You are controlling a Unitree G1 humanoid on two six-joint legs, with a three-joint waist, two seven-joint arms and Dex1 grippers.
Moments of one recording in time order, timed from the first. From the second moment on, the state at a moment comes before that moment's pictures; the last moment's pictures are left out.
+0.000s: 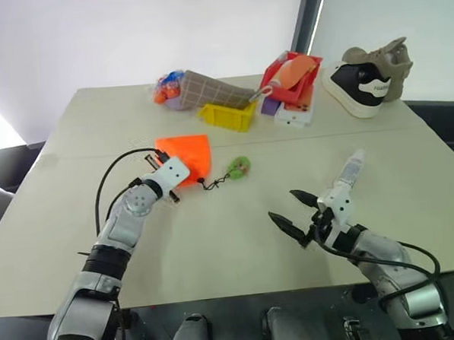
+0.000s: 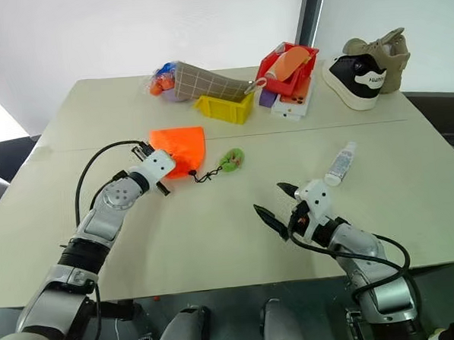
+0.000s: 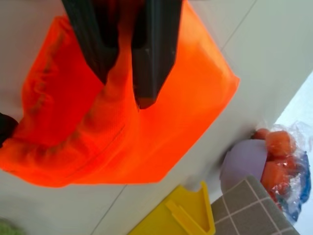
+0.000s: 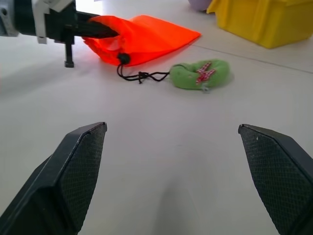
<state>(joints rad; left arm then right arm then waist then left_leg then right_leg) -0.56 0.44 -0.17 0.40 0.23 -0.01 -0.39 0.05 -0.45 -0.06 -0.35 0.36 0.31 0.58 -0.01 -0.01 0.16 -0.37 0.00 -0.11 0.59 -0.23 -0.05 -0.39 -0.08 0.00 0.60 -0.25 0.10</state>
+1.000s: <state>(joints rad) -0.52 0.36 -0.15 0.16 0.06 0.24 -0.52 -0.30 -0.21 -0.26 0.22 0.09 0.23 -0.12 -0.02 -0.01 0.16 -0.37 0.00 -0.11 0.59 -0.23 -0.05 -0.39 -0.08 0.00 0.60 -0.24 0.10</state>
